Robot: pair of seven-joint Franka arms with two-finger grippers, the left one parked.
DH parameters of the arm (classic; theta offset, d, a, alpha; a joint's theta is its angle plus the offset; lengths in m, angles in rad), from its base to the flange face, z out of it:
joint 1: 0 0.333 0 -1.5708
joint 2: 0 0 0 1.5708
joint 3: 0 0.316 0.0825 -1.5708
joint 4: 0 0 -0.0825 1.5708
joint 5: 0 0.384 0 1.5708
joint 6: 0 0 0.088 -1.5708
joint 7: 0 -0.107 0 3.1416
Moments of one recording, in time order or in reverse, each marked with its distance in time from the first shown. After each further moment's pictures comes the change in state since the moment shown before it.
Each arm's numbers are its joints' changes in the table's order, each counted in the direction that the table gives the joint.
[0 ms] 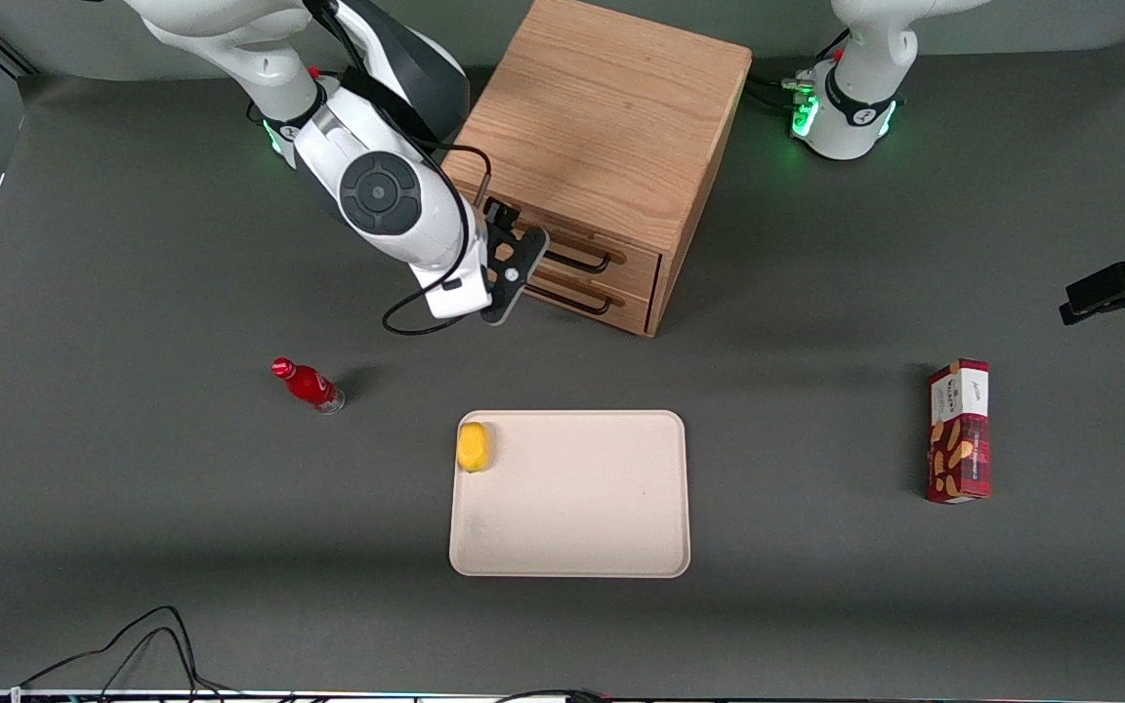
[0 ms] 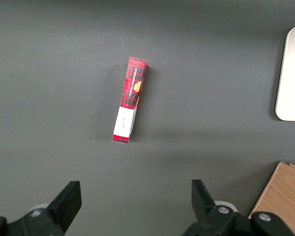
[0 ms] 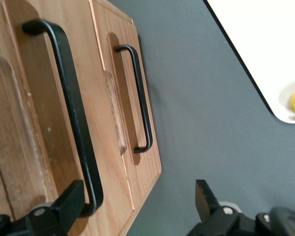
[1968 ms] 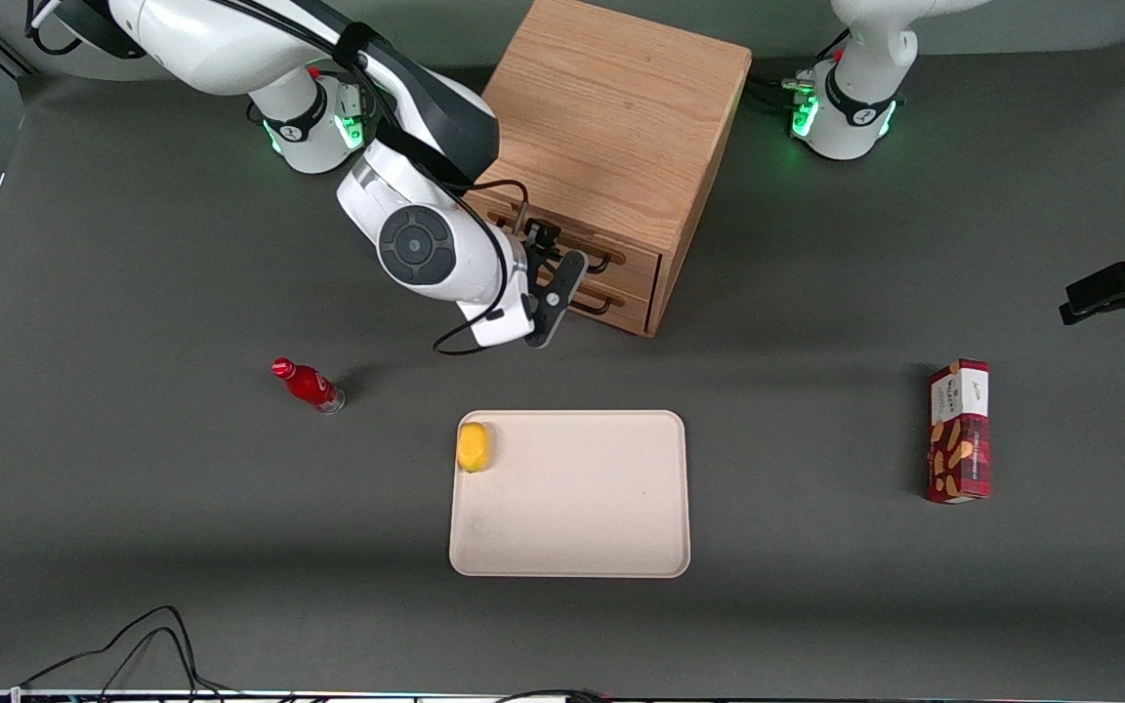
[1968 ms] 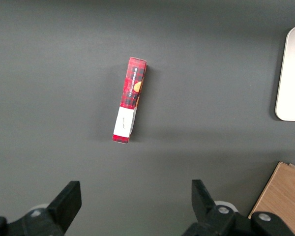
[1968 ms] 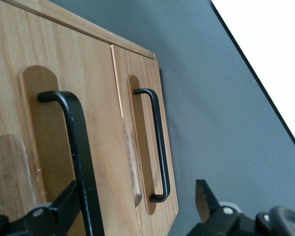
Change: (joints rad) arm 0.053 0.154 0.011 -0.101 0.019 0.069 0.000
